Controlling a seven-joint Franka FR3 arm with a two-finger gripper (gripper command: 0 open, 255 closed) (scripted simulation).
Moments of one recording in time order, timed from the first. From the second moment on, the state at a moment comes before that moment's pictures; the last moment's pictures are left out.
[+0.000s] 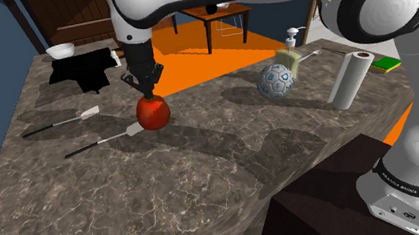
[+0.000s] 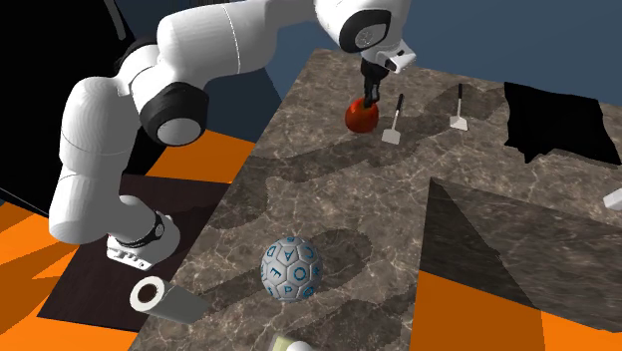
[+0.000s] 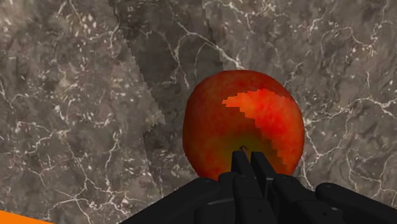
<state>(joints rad) 0.37 0.65 0.24 -1.05 -0.08 1.75 0.49</state>
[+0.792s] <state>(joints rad) 0.37 0.66 0.24 -1.20 -0.09 1.90 0.49</state>
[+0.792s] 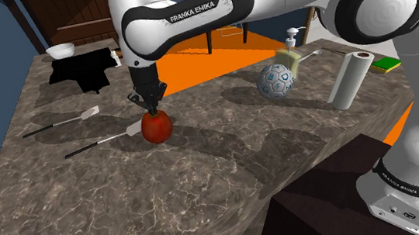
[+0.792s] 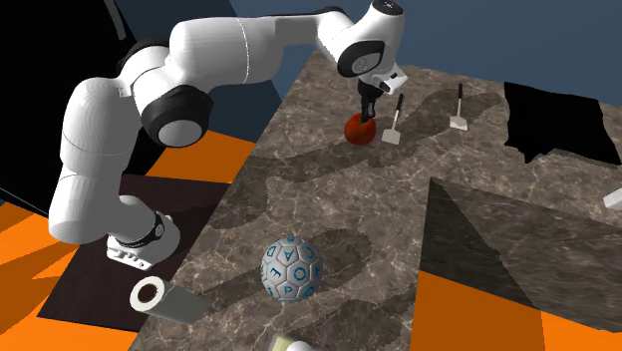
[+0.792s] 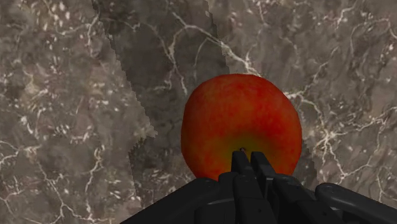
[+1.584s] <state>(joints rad) 0.36 0.65 0.24 -1.21 -0.09 1.91 0.49</state>
